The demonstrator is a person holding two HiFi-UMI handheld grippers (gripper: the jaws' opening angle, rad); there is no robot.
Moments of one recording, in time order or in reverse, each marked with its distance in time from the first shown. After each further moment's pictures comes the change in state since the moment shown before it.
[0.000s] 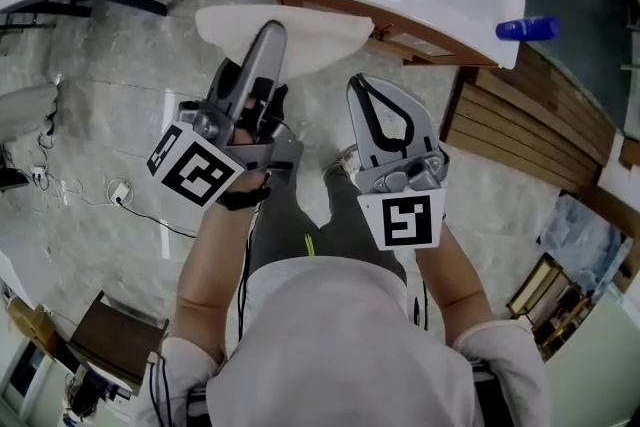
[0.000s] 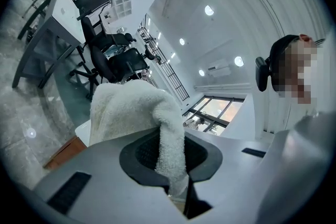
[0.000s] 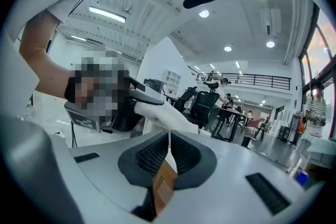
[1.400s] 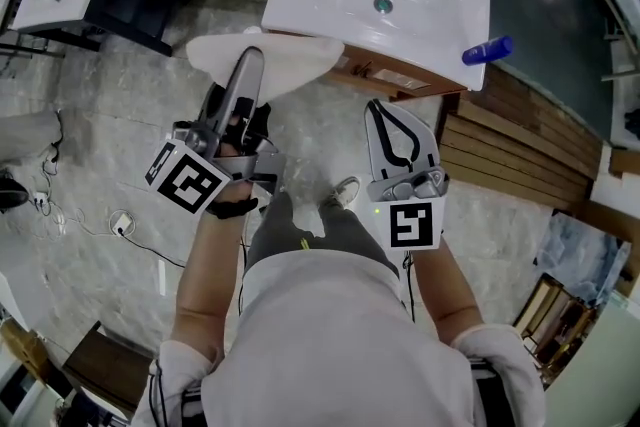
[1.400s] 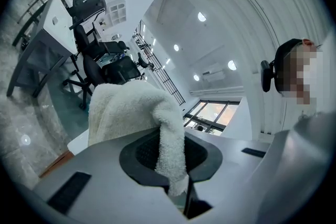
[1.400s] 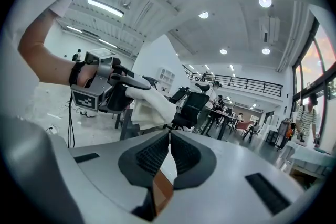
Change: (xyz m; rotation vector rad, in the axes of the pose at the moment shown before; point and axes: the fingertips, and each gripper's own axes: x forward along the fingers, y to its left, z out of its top) left arm -0.019 -0.068 0.053 0.031 -0.065 -0.042; right arm -0.058 -0.038 0.045 -0.083 0.040 -0.086
